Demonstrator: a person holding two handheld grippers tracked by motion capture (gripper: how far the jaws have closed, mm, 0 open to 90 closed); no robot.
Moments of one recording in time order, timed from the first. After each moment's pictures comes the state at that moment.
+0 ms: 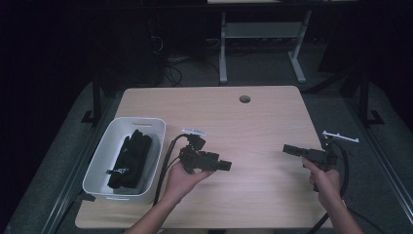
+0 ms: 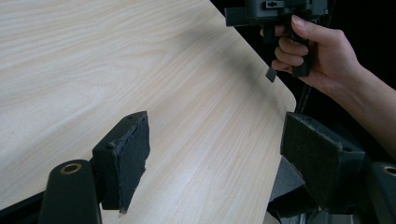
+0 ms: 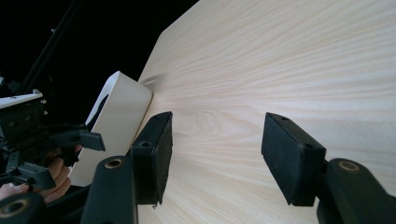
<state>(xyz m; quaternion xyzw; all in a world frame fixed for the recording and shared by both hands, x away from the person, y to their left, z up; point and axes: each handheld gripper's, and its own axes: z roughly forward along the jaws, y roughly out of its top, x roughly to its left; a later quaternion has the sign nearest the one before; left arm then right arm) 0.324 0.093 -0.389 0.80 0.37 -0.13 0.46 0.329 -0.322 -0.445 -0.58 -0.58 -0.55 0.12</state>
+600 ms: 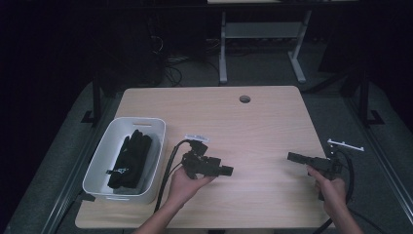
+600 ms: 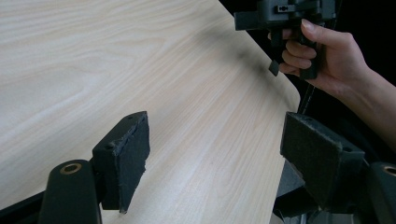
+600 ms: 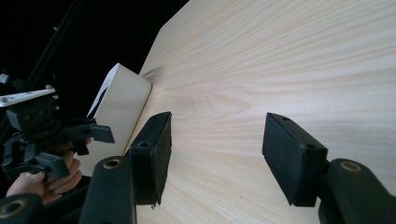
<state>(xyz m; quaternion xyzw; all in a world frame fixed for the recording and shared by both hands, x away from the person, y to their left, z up) 0.318 0.088 -0.407 0.80 0.37 -0.14 0.46 0.309 -0.333 -0.459 -0.59 -0.58 -0.55 0.13</state>
